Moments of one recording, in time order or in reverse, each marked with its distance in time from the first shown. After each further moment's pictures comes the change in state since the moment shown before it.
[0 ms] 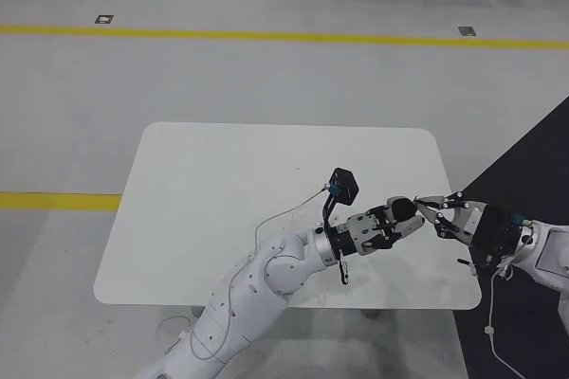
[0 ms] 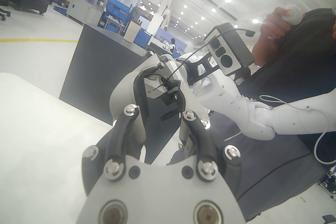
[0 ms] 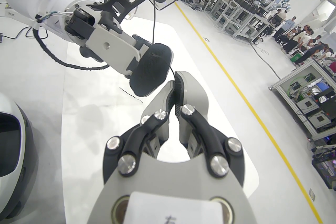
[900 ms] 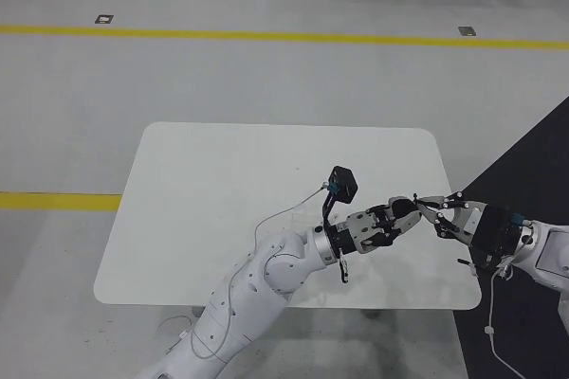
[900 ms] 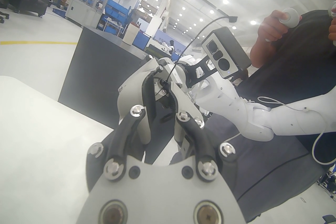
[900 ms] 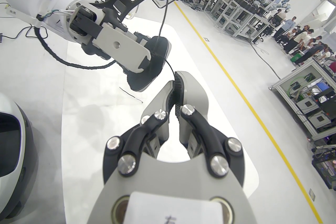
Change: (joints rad) left arm 0.001 -0.009 -0.015 0.004 0.005 -0.014 0.000; right arm 0.000 0.000 0.000 0.000 0.000 0.000 0.000
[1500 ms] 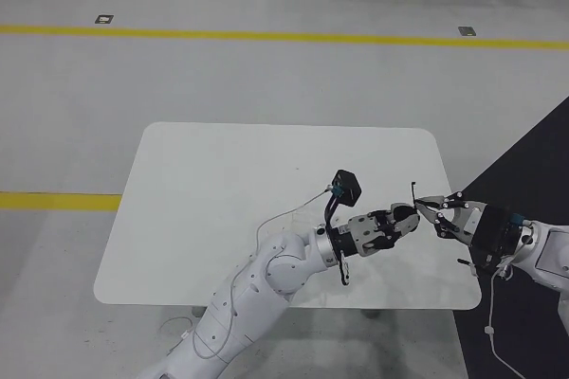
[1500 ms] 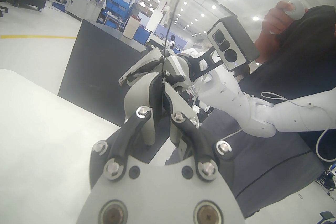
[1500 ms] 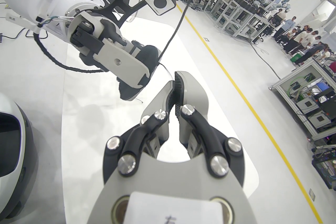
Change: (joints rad) left arm 0.003 -0.005 0.005 0.019 0.005 0.003 -0.033; right arm -0.005 -0.002 -0.001 -0.002 0.013 0.019 0.009
